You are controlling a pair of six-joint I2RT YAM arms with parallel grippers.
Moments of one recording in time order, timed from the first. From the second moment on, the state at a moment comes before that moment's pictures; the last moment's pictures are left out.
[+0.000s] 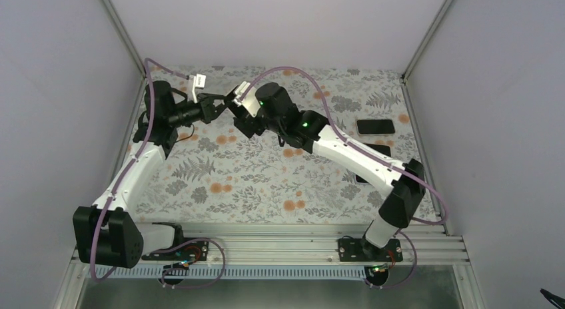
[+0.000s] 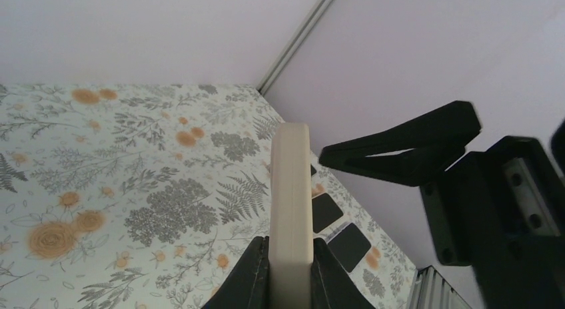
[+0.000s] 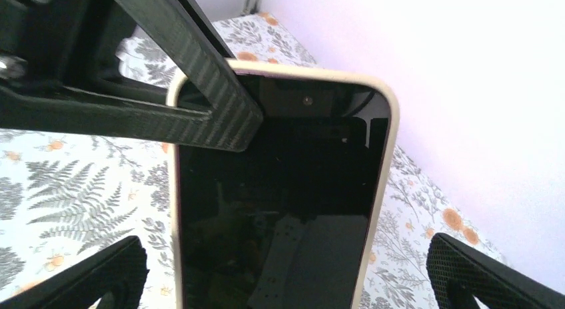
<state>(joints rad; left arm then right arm) -0.11 1.23 0.98 0.04 0.89 -0.46 0.94 1.69 1.62 -0.43 0.21 -0.24</state>
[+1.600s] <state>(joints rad) -0.16 1.16 1.16 -0.55 1.29 0.20 0.73 1.46 1.42 -0.61 -0.76 -0.17</state>
